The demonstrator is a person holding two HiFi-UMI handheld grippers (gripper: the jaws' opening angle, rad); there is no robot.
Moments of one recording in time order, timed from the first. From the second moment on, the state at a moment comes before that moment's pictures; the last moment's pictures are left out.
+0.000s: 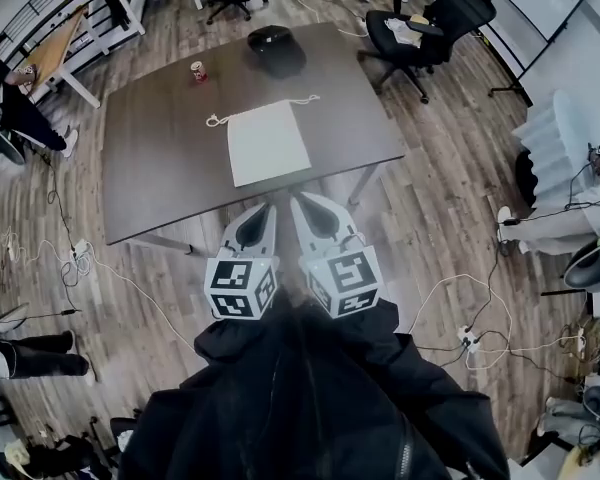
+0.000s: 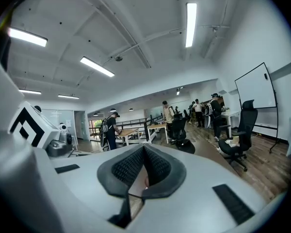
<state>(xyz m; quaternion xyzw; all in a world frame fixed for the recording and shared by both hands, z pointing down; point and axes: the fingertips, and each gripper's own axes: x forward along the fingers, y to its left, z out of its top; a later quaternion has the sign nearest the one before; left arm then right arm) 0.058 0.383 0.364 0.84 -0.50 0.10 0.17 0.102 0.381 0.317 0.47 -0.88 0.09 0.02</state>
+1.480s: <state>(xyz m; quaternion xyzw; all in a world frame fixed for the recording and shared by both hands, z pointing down) -0.078 0.018 0.442 0.82 -0.50 0.10 0.28 -0.003 0.013 0.399 0.50 -0.85 0.14 0.14</state>
